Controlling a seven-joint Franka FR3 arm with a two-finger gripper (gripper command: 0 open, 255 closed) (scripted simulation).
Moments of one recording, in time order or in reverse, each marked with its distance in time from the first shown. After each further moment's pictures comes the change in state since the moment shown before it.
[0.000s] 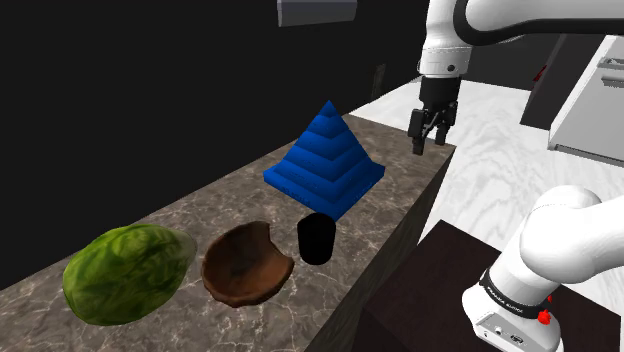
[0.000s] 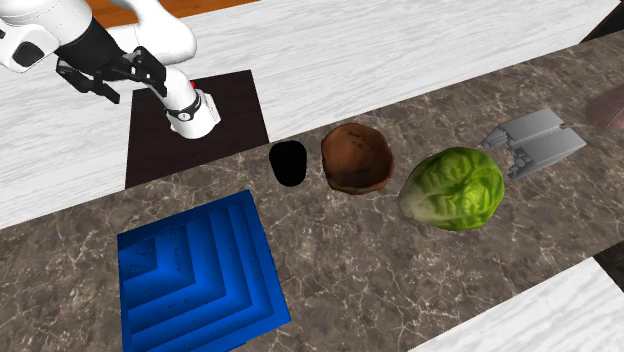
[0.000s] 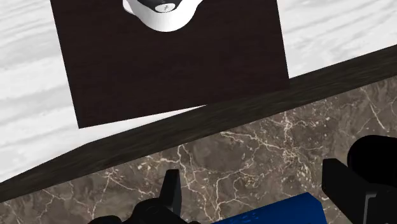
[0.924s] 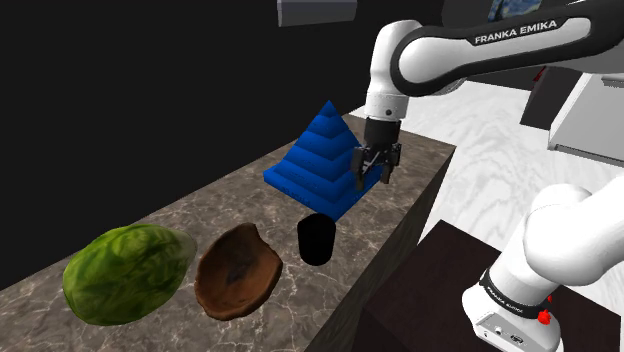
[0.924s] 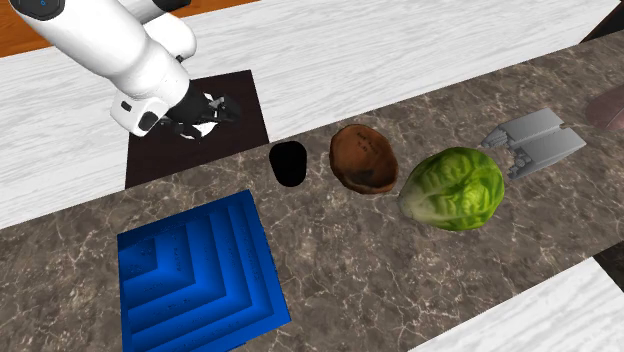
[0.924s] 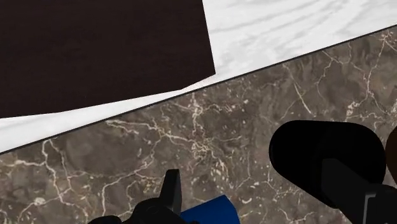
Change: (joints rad) arm 0.090 0.223 0.117 -0.070 0.240 0.338 0.089
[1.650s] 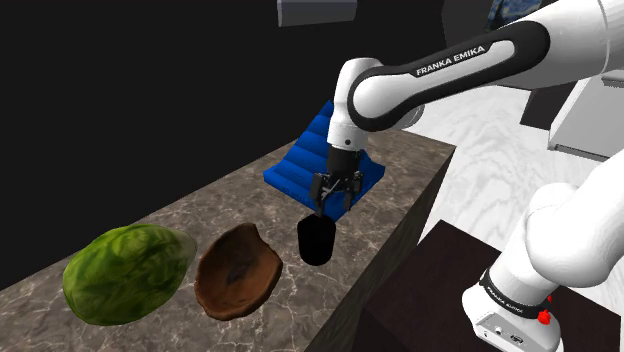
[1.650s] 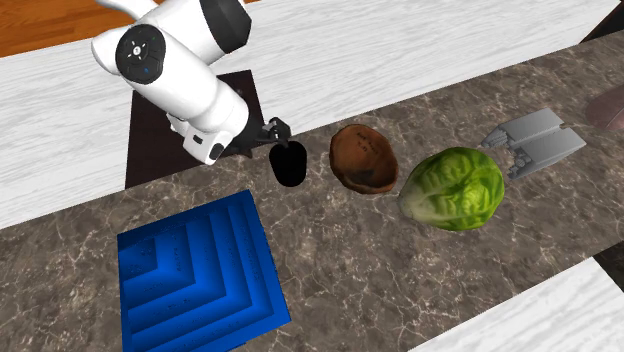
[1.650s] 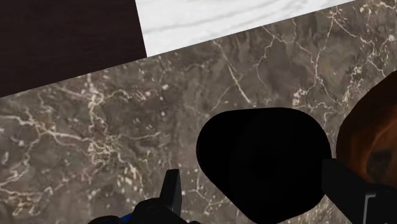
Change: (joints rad) arm 0.072 0.229 0.089 0.038 0.155 0.250 0.025
